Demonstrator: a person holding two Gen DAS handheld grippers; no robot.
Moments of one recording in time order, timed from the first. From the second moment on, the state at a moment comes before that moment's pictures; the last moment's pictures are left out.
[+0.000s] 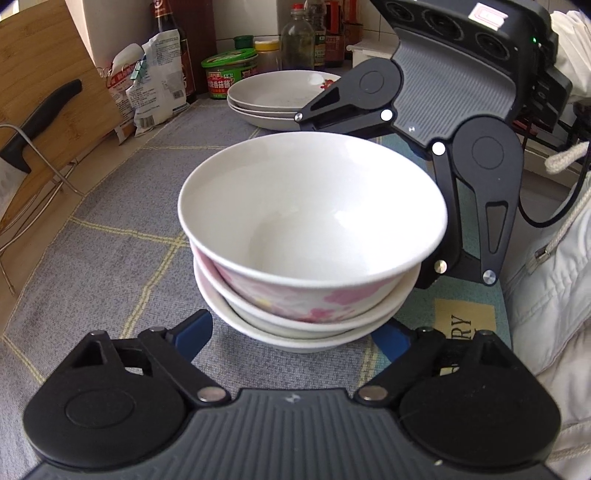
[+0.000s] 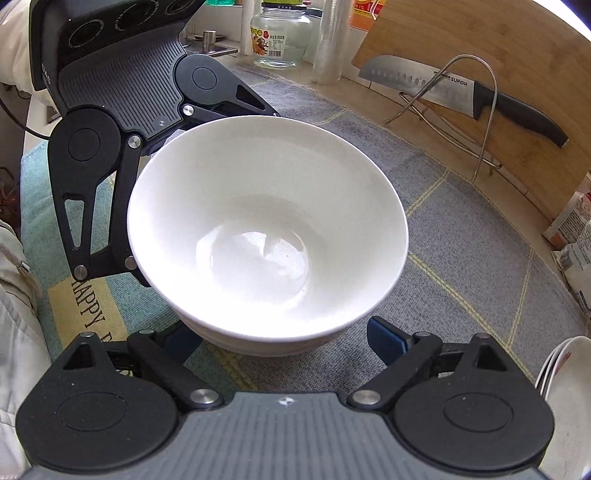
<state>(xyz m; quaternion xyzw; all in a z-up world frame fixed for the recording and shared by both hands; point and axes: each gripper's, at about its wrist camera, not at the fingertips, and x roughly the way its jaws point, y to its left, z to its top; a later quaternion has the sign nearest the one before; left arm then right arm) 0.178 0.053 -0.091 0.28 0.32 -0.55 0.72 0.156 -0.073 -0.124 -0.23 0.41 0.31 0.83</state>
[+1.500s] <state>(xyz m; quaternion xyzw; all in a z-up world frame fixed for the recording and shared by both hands) 0.181 0.051 -0.096 0.30 0.30 -0.58 0.69 0.166 -0.068 -0.116 -0.26 0.42 0.35 0.80</state>
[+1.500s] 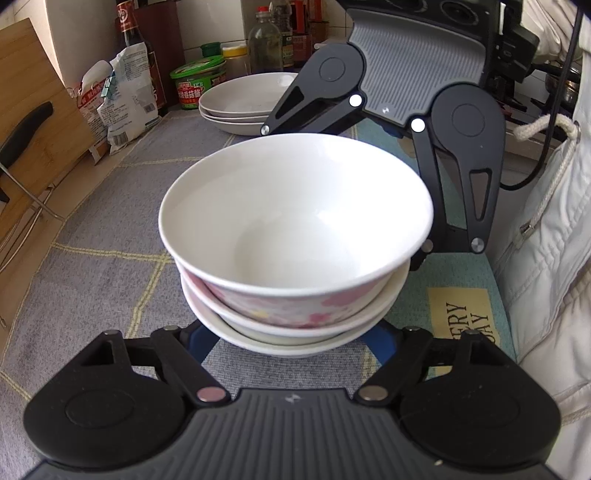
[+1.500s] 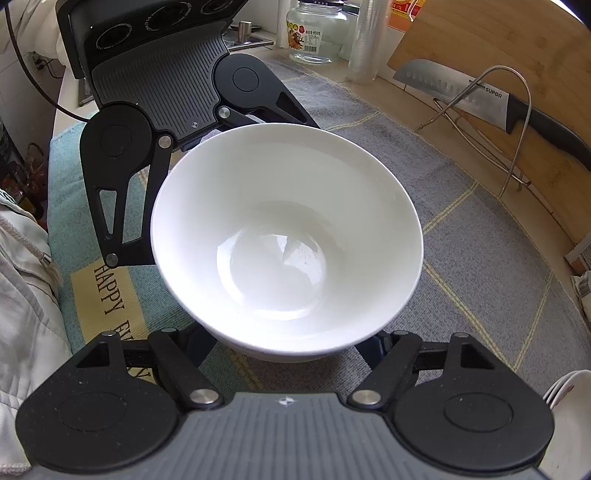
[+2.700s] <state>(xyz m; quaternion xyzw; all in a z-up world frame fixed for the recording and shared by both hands) 0.165 -0.044 -0.060 0.29 0.31 -0.55 0.72 0.153 -0.167 -0.065 -0.28 0.40 0.38 0.79</state>
